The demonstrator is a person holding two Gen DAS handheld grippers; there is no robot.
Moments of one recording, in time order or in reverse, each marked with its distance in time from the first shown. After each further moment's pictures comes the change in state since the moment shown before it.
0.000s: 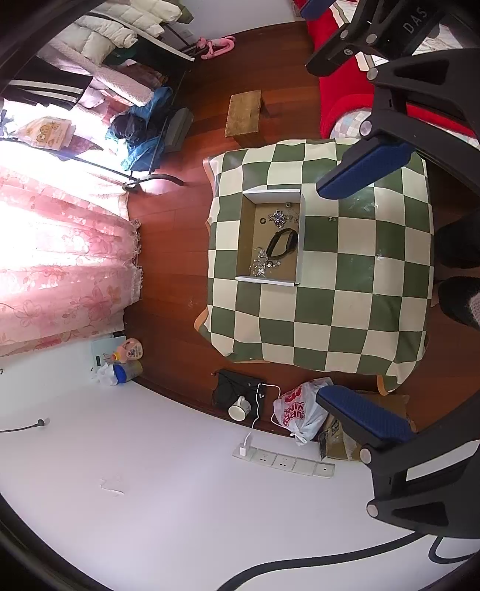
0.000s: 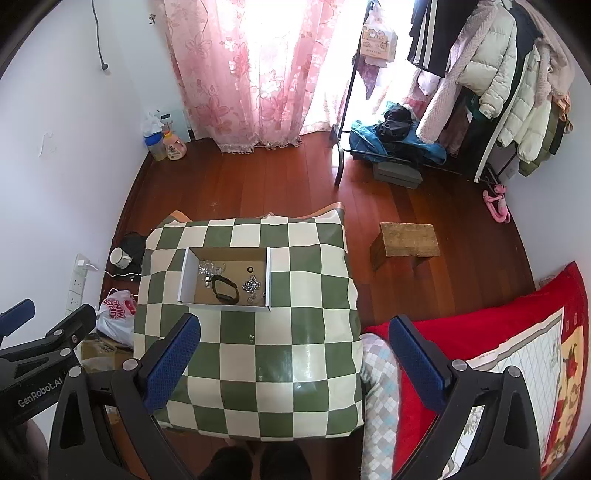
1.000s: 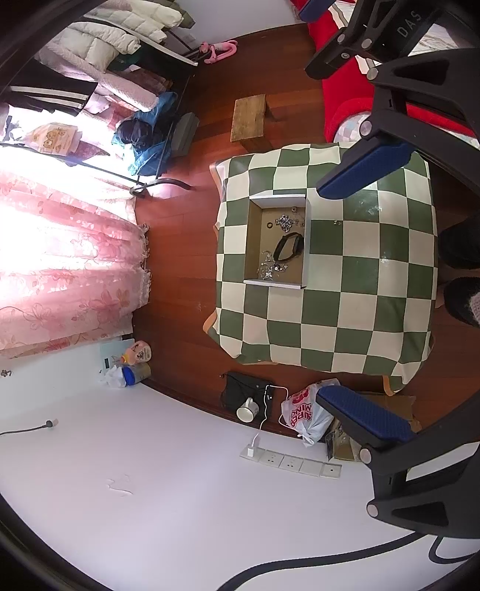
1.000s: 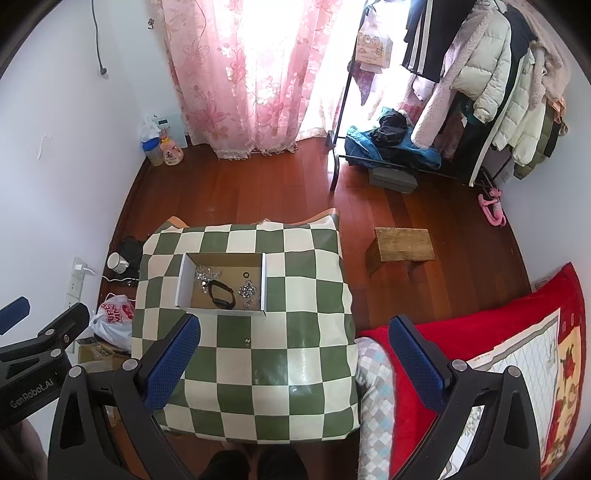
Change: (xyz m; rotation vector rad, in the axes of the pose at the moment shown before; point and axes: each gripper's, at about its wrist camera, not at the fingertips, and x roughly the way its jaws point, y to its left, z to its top) left arm -0.012 -0.002 0.003 0.001 -0.027 -0.016; right arm -0.006 -0.003 0.004 0.003 -0.020 -0.017
